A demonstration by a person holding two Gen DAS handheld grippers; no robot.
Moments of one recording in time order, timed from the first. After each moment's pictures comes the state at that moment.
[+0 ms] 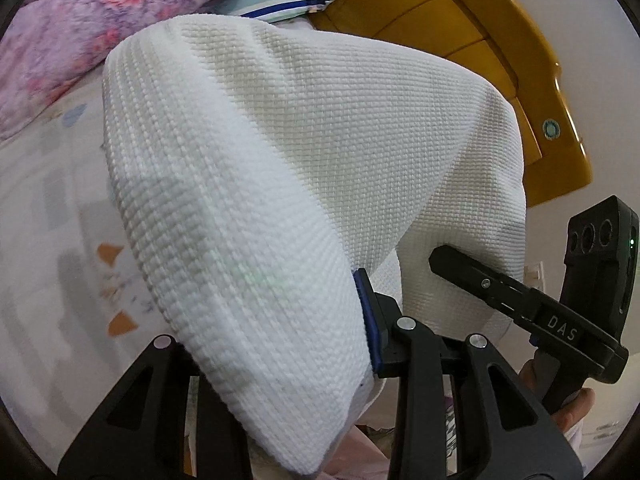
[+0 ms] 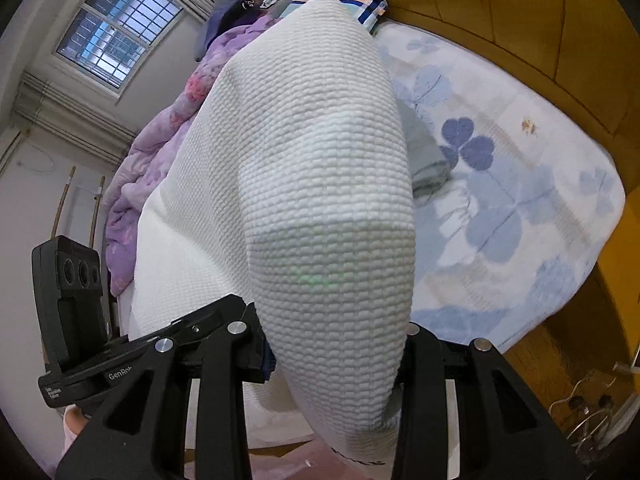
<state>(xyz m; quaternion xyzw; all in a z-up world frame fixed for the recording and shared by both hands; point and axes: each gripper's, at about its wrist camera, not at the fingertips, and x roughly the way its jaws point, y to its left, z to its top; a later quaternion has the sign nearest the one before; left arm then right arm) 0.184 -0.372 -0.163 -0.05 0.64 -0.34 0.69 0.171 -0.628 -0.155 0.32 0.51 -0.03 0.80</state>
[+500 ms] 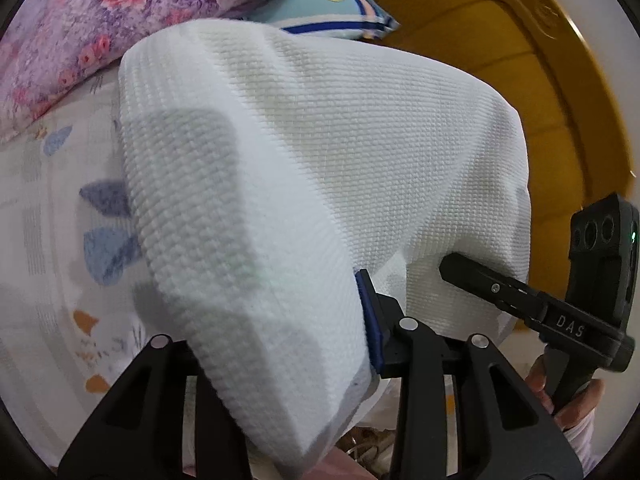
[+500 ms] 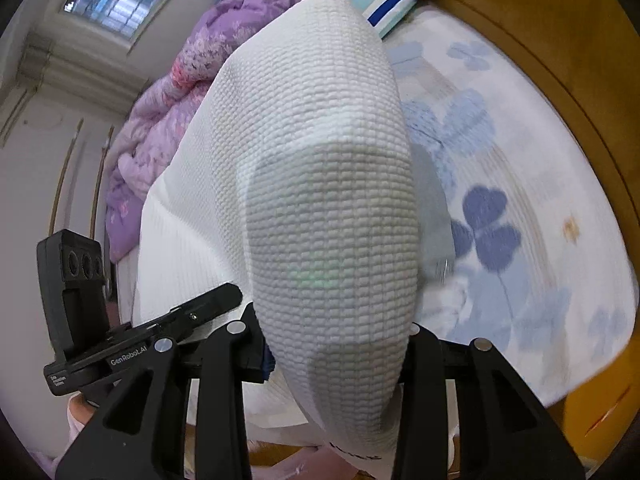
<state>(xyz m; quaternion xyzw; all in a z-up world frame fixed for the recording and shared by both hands) 0.357 -0.487 -0.228 -0.09 0.65 -0.23 0.71 0.368 -0.728 -0.204 0.28 0.59 0.08 0.75</state>
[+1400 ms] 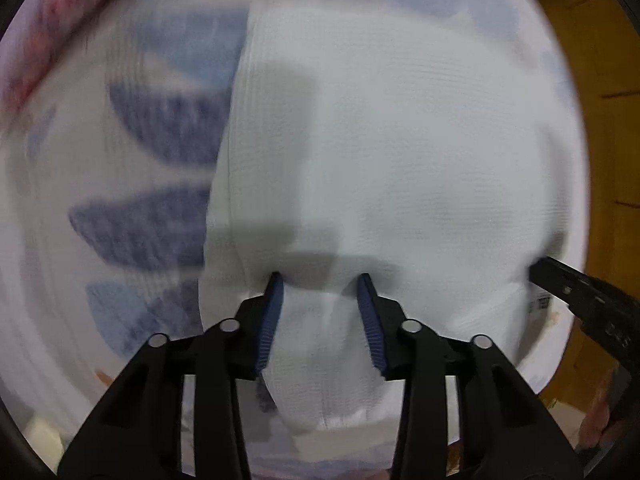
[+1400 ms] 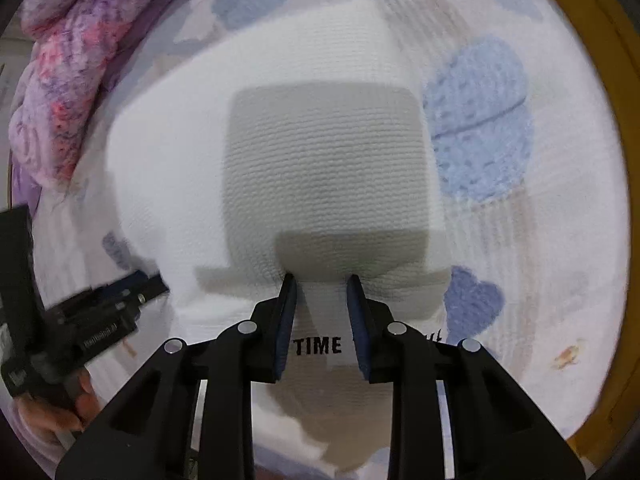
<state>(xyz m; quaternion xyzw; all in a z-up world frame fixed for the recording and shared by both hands) 0.475 -0.512 -0.435 0.01 0.74 -0.09 0.66 0.491 -0.790 -0.408 0.18 0.72 0.02 0.67</state>
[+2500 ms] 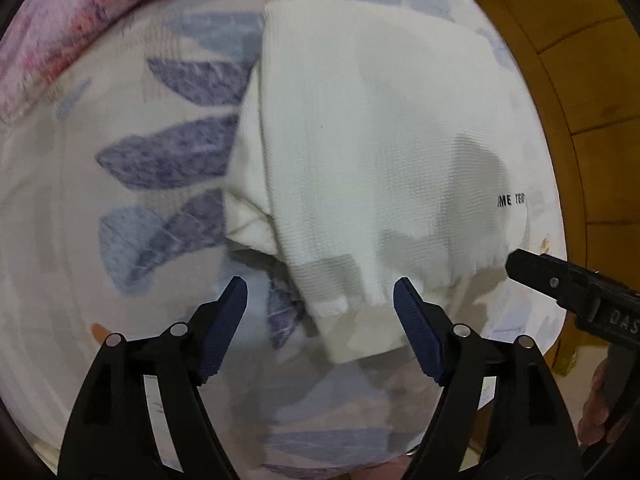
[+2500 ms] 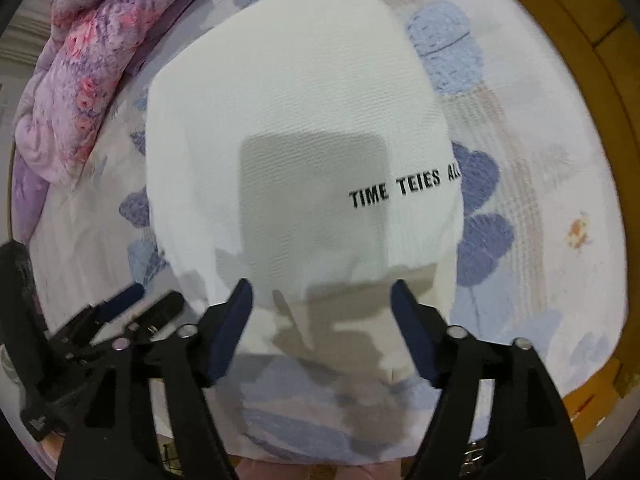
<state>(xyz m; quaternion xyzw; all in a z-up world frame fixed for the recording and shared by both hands) 0.356 -0.484 -0.389 0.03 0.70 -0.13 0.70 0.355 -0.763 -0.346 0.19 0.69 -0.03 0.70</state>
